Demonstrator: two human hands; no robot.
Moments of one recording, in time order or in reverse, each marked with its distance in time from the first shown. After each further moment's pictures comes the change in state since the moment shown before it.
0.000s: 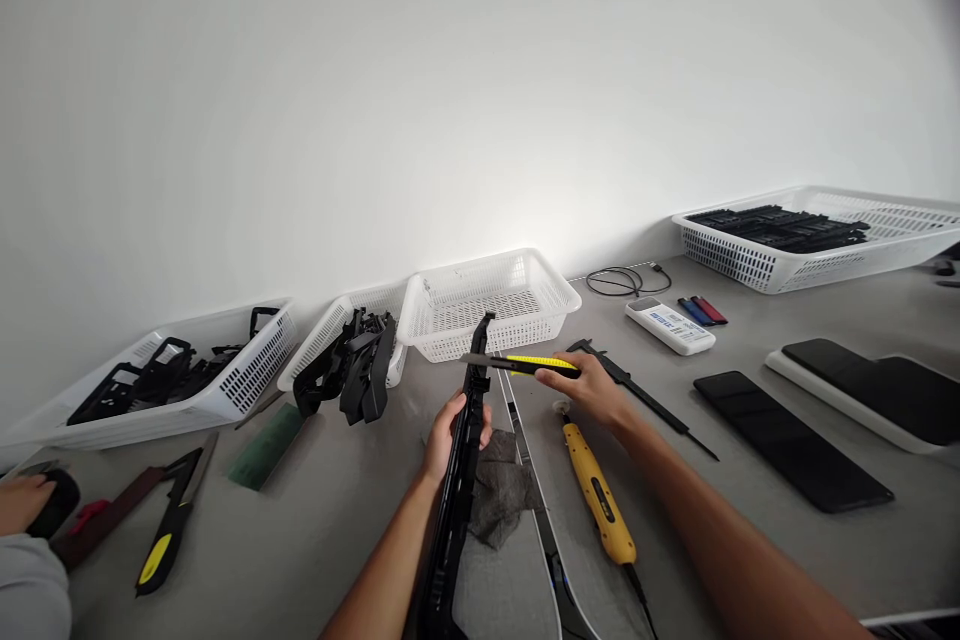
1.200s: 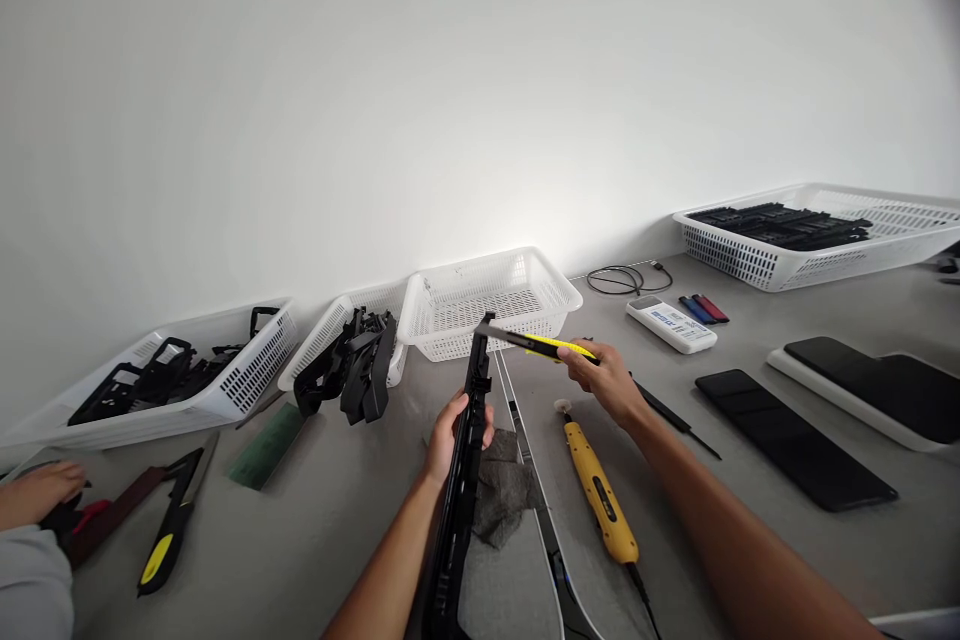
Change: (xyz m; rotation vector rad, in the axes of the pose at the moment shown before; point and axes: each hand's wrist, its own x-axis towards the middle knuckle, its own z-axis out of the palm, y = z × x) left_hand -0.002 0.002 0.004 0.024 0.005 0.006; right_hand 0.000 0.003 -0.007 0.146 0.128 0.016
